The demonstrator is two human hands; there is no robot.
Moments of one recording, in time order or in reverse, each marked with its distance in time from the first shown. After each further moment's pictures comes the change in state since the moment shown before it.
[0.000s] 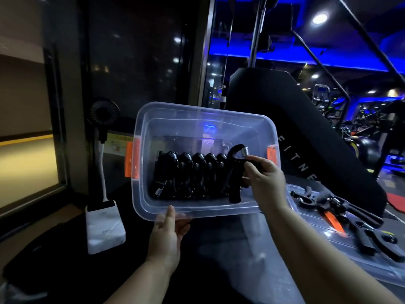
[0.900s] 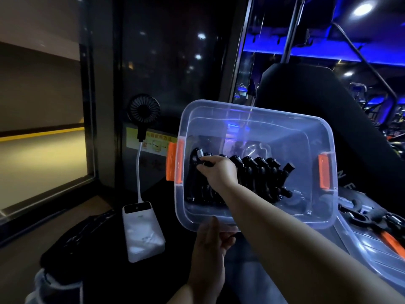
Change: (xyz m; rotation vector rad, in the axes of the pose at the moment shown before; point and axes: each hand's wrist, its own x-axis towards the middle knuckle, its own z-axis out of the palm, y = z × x) left_hand 0.005 -0.002 -0.005 -0.067 -0.049 -0.001; right_hand 0.006 0.018 0.188 -0.444 -0.410 0.066
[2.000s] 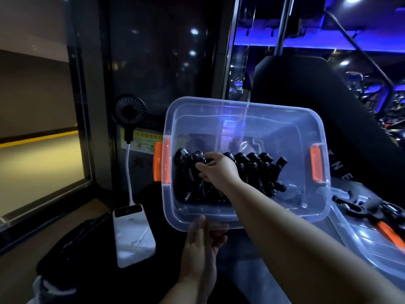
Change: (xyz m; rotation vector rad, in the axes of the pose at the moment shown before) left_hand 0.006 -0.001 -0.001 -0.071 0.020 -0.039; right_hand 0.015 0.023 -0.010 0.162 -0.051 0.052
